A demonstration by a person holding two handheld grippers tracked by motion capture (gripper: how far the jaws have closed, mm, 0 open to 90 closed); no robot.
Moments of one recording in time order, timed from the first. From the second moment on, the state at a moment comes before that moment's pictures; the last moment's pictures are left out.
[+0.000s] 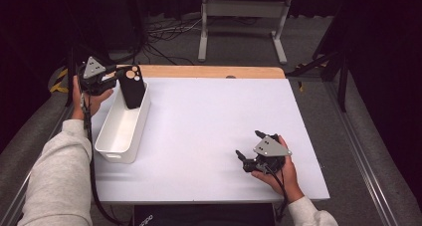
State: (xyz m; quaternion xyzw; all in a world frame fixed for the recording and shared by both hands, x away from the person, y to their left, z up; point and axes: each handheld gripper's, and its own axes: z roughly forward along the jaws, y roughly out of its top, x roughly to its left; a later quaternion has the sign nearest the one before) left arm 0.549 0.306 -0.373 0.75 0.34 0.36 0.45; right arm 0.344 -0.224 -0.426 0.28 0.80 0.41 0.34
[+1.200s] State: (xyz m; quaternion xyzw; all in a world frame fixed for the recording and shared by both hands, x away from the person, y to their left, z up) left arm 0.512 0.302 -0.347 0.72 0.35 0.38 0.46; right arm 0.344 -0.228 -0.421 0.28 0.79 0.43 0.34
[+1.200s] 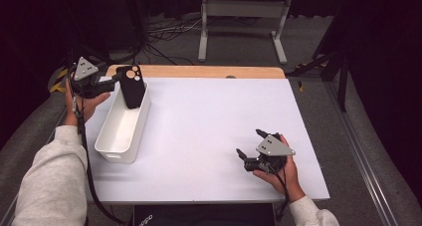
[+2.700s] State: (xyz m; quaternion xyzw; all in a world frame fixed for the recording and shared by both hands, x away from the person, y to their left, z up) left arm 0.432 0.270 -0.322 0.74 0.28 0.34 0.52; right arm 0.343 -0.222 -0.419 0.27 0.79 0.44 0.33
